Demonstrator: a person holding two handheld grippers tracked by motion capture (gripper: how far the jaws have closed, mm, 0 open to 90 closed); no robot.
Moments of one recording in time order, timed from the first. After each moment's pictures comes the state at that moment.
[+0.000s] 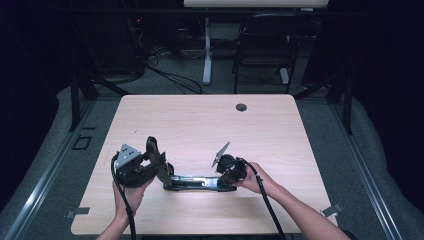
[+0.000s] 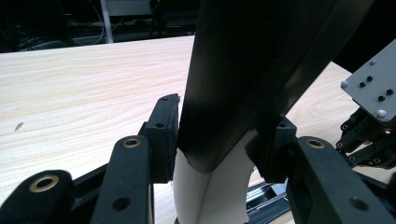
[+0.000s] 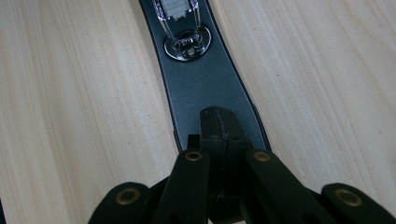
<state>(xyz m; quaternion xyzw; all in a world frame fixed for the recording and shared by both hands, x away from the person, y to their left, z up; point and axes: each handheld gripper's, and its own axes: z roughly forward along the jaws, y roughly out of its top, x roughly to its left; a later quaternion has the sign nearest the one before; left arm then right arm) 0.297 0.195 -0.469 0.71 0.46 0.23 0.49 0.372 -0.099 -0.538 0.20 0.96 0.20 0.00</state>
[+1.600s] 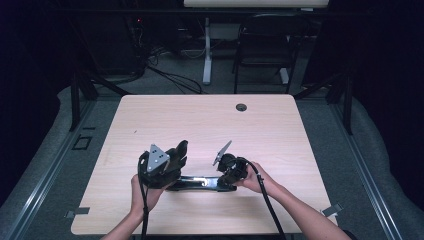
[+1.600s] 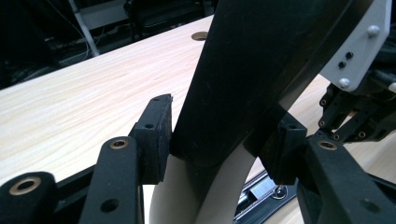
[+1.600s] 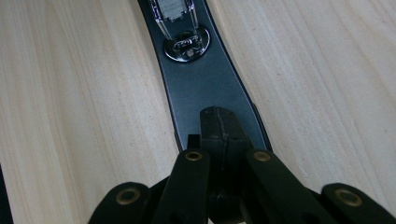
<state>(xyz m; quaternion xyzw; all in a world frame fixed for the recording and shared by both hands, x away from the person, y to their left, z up) 0.299 0.137 -0.472 0.77 0.37 0.26 0.44 0.374 -0.102 -0.541 0.21 0.95 0.22 -0.01</state>
